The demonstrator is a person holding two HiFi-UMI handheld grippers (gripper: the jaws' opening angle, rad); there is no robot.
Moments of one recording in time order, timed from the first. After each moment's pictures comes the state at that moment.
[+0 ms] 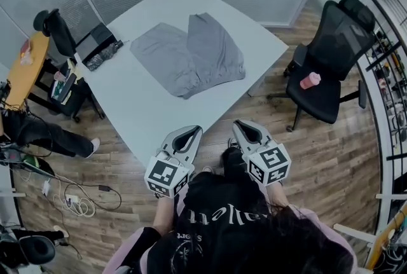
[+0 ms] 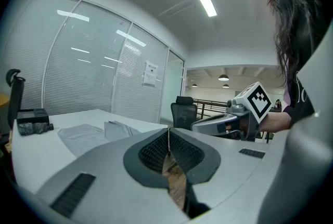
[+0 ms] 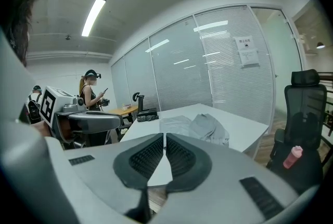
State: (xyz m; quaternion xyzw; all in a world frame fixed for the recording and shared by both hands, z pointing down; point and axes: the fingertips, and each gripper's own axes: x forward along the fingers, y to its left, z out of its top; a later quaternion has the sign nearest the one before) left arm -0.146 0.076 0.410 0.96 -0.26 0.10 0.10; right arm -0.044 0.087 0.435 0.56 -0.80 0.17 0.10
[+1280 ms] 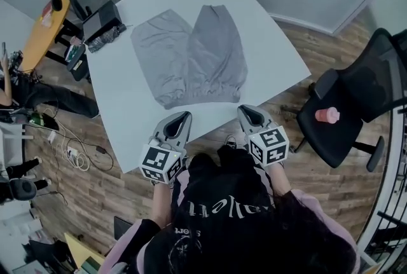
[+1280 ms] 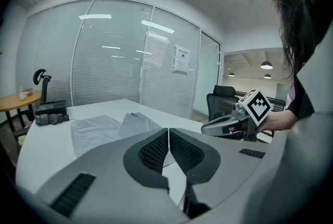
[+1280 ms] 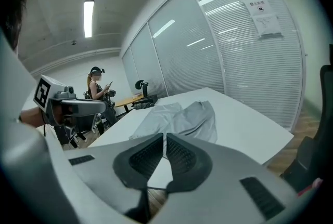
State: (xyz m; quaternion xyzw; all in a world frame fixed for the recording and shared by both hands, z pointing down) left arm -0.027 -0.077 0.462 0.87 -0.44 0.16 0.14; right arm 0.119 -0.097 0.526 0.43 -0.86 0.23 0.15
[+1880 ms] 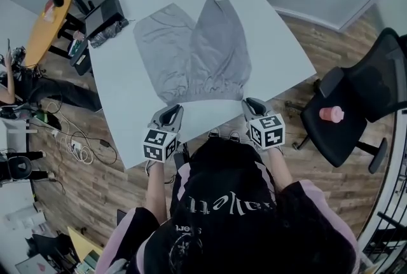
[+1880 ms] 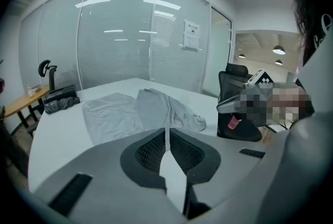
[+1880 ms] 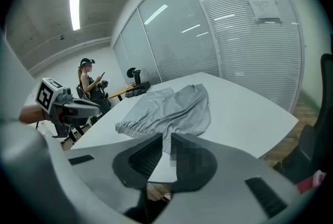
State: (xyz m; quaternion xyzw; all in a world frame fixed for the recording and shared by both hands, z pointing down) left arm -0.082 -0.100 0.551 0.82 -0.46 0.26 0.19; right arm 0.129 -0.121 0.599 0.43 -0.83 0.28 0.20
